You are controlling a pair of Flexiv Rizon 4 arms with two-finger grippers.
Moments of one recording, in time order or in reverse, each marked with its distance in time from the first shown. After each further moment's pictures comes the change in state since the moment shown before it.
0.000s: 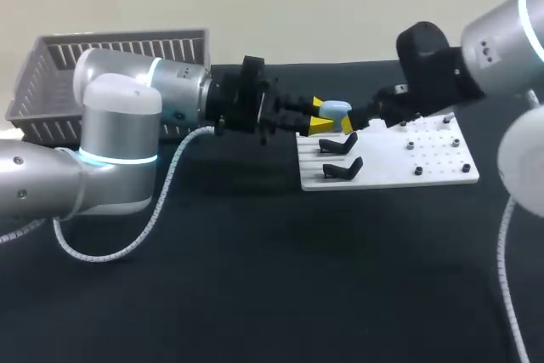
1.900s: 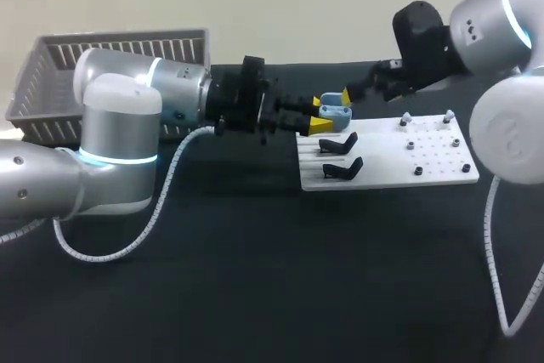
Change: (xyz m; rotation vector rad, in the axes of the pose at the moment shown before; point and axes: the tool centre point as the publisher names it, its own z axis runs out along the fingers) left arm 0.000 0.000 0.000 0.000 0.000 0.000; right arm -0.049 -0.039 0.015 0.044 -0.070 -0.002
